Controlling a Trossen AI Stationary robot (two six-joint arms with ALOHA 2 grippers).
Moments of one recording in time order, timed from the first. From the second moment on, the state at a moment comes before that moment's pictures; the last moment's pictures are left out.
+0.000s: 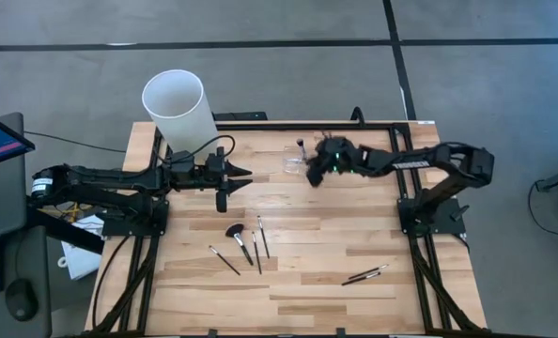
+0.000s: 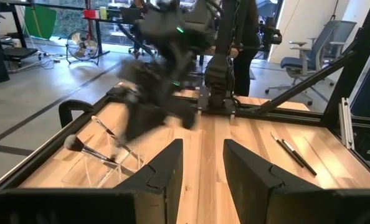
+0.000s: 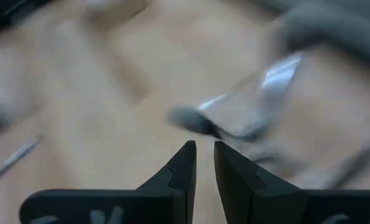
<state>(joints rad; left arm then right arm) 0.15 1.01 0.48 0.45 0.08 -0.02 -0.38 1.51 0.72 0.15 0.08 0.23</state>
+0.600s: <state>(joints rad) 0.15 1.01 0.48 0.45 0.08 -0.02 -0.33 1.33 0.78 -0.13 0.02 0.23</state>
